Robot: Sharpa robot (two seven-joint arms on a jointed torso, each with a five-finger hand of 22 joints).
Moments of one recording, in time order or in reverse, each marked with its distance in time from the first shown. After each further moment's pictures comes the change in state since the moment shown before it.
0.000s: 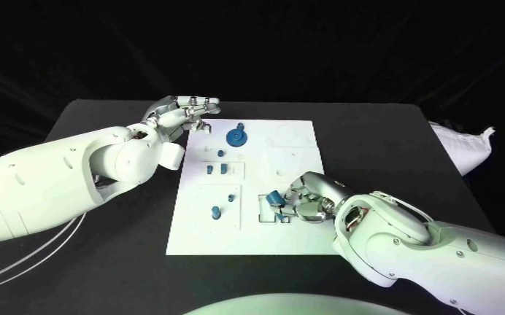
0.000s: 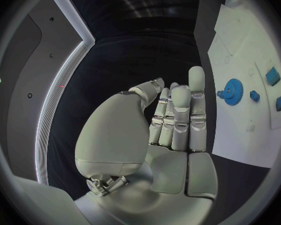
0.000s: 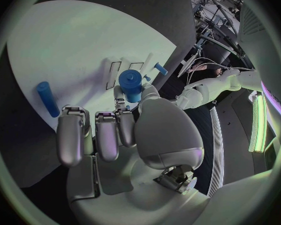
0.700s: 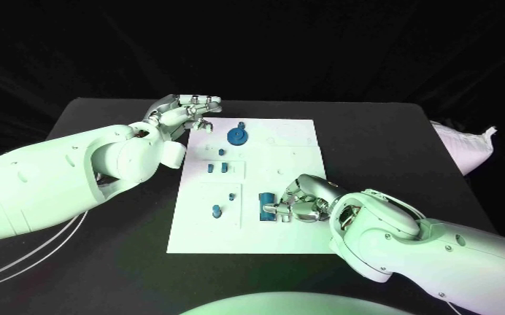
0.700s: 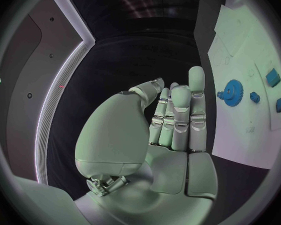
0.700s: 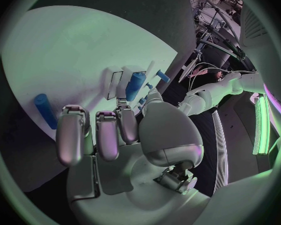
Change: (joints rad) left arm 0.000 0.000 0.000 0.001 0.000 0.001 -0.001; left_hand 0.000 0.000 0.000 0.000 0.000 0.000 0.000 0.000 0.000 0.000 0.000 0.000 0.000 0.000 0.000 0.000 0.000 0.000 0.000 0.000 0.000 0.000; right arm 0.003 0.037 0.000 -0.038 0.009 0.064 -0.009; right_hand -0.165 -0.002 -0.117 0.001 -0.207 -0.003 -0.011 0.016 0.046 -0.011 -0.007 -0.072 -0.005 0.000 0.000 -0.006 0.001 0.000 -0.004 -0.004 -0.011 -0.022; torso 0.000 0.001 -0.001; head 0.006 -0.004
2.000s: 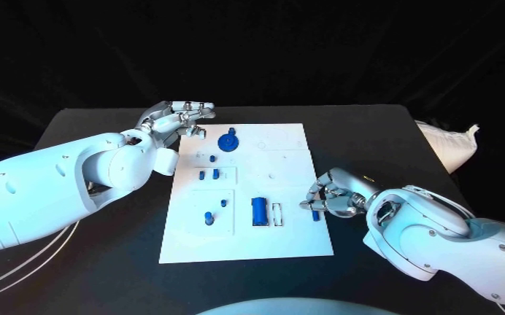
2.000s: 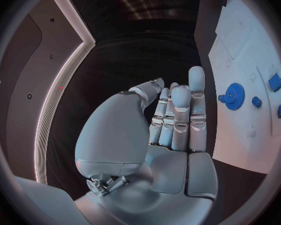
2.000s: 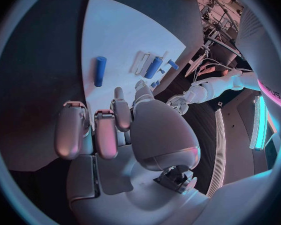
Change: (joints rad) left arm -0.001 -0.003 -0.001 -0.001 0.000 0.002 -0.002; left_hand 0.000 0.000 0.000 0.000 0.000 0.000 0.000 0.000 0.000 0.000 0.000 0.000 0.000 0.000 0.000 0.000 0.000 0.000 0.000 0.000 0.000 0.000; right arm 0.027 -0.227 0.002 0.063 0.027 -0.044 0.101; right_hand 0.250 0.046 0.079 -0.112 0.020 -0.052 0.027 -0.058 0.000 -0.075 0.018 -0.189 0.212 0.000 0.004 -0.047 0.000 0.000 -0.026 0.010 -0.051 -0.069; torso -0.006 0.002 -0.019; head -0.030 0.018
